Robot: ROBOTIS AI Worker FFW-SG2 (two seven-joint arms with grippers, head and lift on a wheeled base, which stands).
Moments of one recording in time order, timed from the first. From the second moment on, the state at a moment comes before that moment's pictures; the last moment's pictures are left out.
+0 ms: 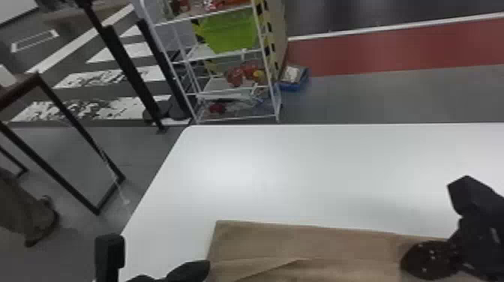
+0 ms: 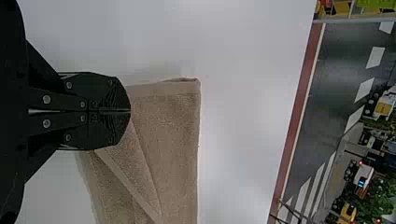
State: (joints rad) left arm 0.71 0.00 0.56 -2.37 0.07 0.87 -0.83; right arm -0.07 -0.50 0.40 -1.91 0.34 0.55 1.36
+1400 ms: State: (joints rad) left arm 0.68 0.00 0.54 -2.37 0.05 0.88 -0.83; right arm 0.18 -0.49 0.21 -2.20 0.30 0.82 1.36
